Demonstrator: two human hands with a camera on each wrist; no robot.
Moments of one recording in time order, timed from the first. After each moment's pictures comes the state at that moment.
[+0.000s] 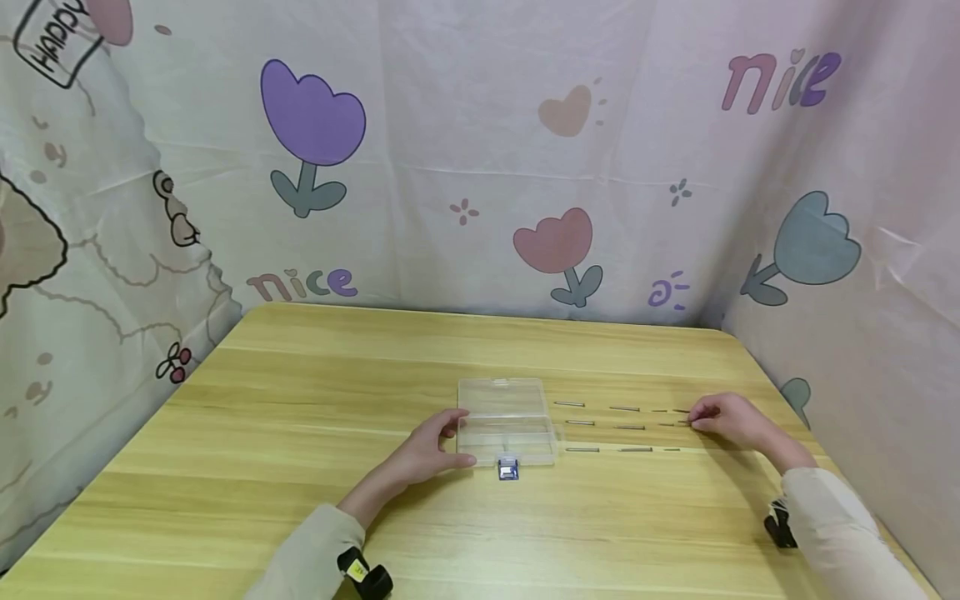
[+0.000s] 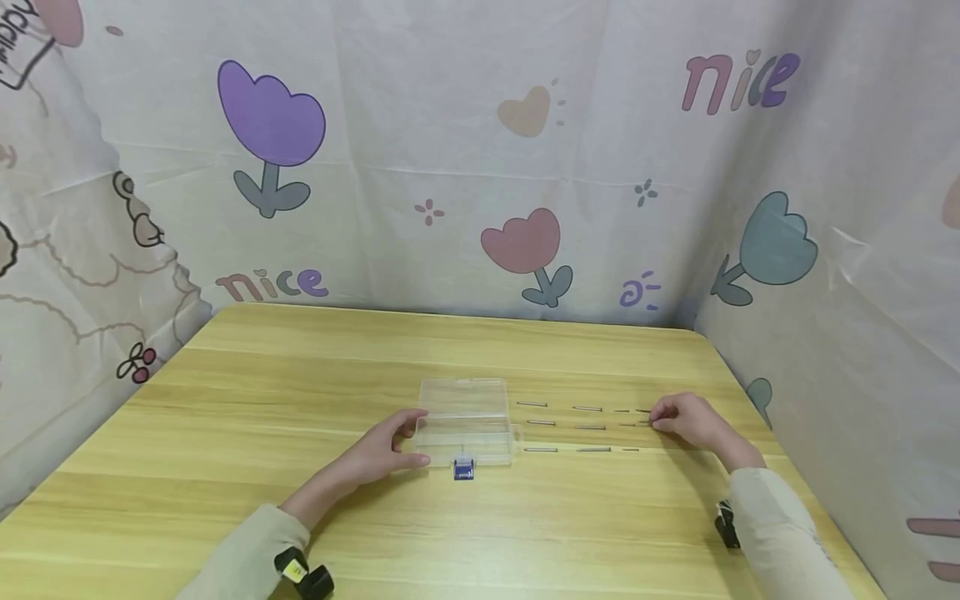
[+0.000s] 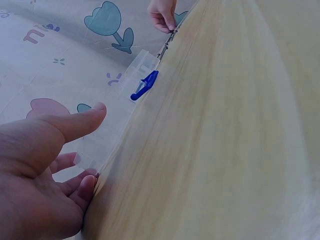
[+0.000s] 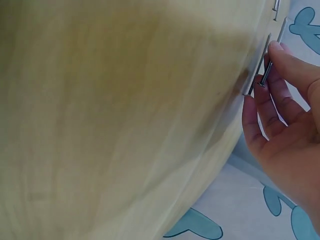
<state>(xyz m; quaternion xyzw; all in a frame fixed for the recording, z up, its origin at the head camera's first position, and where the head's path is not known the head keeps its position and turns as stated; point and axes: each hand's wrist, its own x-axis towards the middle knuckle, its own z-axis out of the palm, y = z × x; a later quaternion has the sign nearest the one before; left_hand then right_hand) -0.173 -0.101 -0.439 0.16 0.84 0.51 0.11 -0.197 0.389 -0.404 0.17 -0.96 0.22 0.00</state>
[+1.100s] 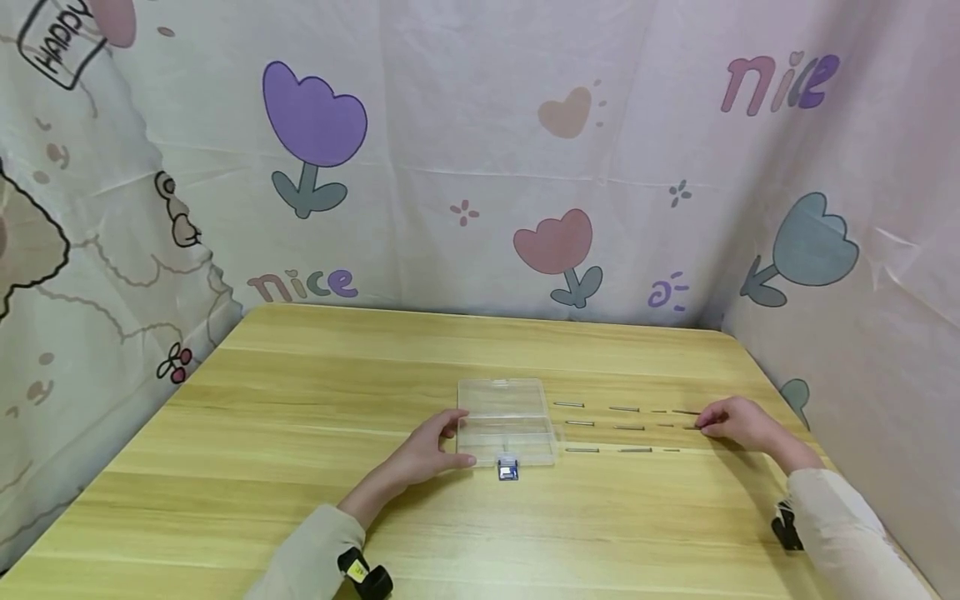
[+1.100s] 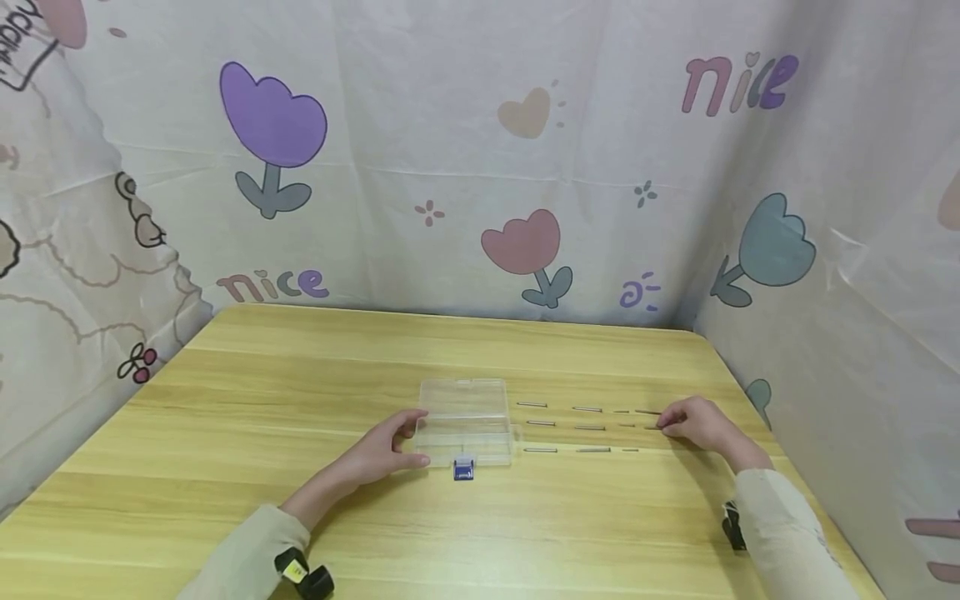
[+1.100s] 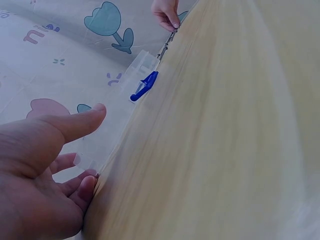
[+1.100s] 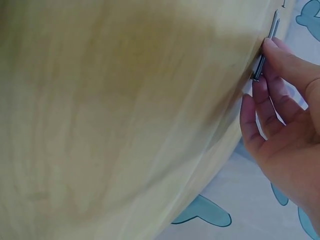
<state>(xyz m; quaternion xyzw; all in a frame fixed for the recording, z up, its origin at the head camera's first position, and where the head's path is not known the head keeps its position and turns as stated) -0.172 -0.101 -0.439 0.16 0.84 0.50 0.10 -0.194 0.400 -0.402 0.13 -0.97 0.21 -0.04</state>
